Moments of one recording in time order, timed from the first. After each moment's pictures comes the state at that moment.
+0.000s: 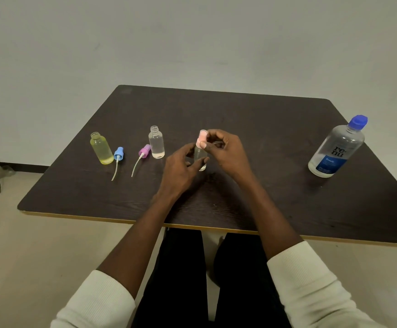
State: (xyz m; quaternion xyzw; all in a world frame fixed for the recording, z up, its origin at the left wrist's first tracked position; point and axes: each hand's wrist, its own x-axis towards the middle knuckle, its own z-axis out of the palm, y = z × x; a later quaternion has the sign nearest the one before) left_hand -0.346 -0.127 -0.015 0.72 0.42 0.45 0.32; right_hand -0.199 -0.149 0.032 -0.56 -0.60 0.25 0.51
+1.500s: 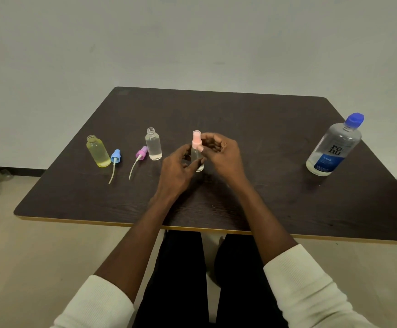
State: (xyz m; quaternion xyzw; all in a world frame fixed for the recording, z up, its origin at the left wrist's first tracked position) left_hand -0.345 -0.127 -0.015 0.72 0.44 0.44 0.31; right_hand -0.207 -0.150 0.022 -0.56 -0.53 0.29 0.57
